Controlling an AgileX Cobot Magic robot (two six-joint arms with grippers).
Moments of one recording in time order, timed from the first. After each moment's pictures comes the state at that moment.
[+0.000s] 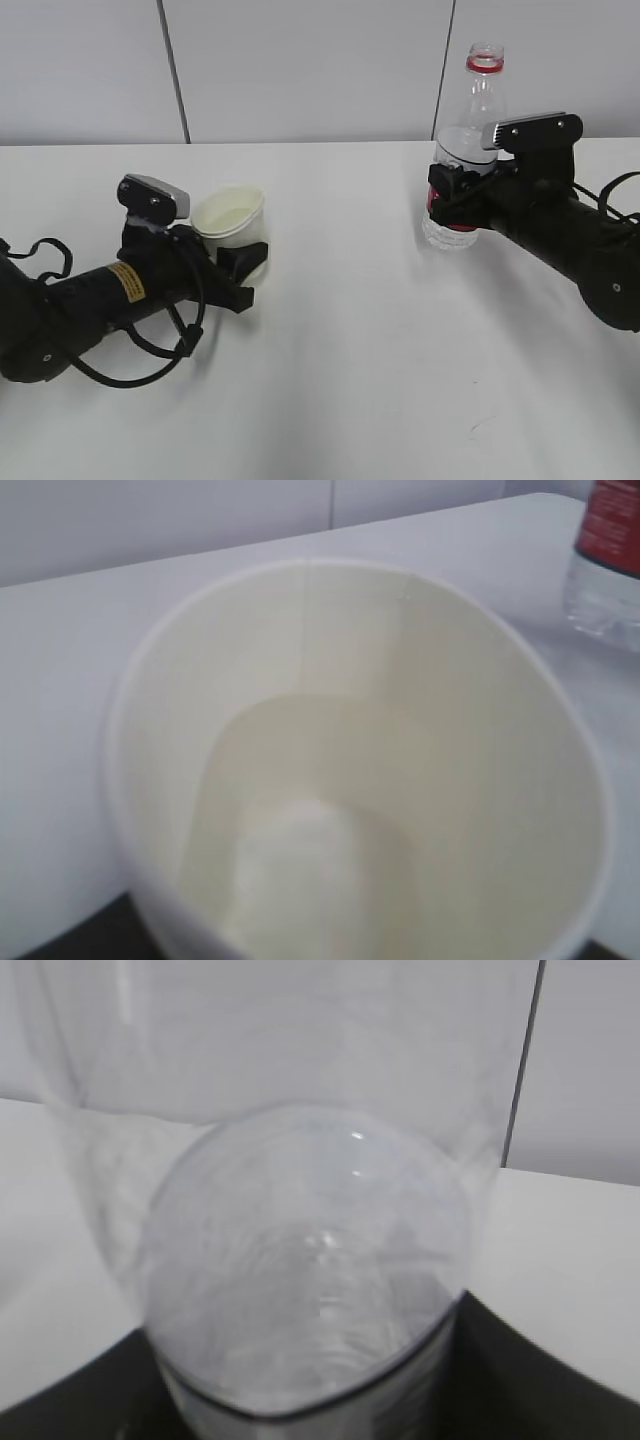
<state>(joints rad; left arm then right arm) -0.36 2.13 -0.74 0.43 -1.06 -0.20 0.18 1.95 -0.78 -0.10 -0.90 0.05</state>
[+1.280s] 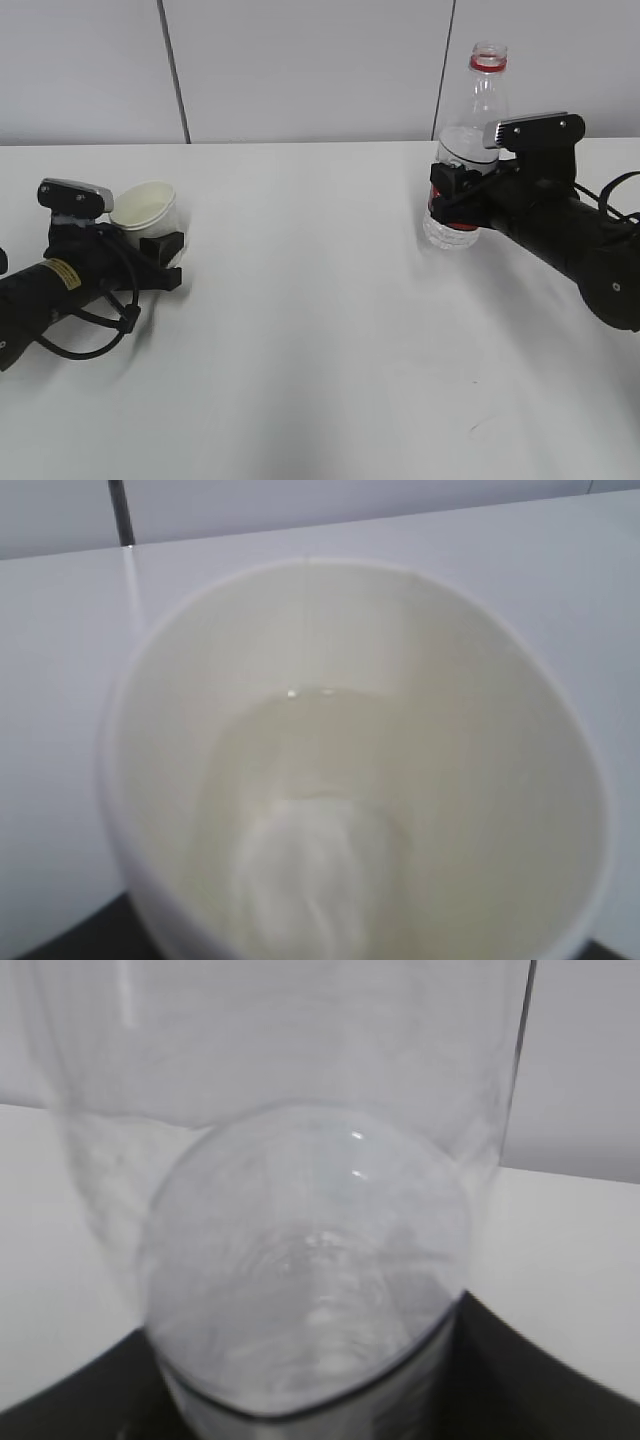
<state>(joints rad) -0.12 2.20 -0.76 0.36 -1.05 -0.13 0.18 1.95 -0.78 -0.09 -0.90 0.06</state>
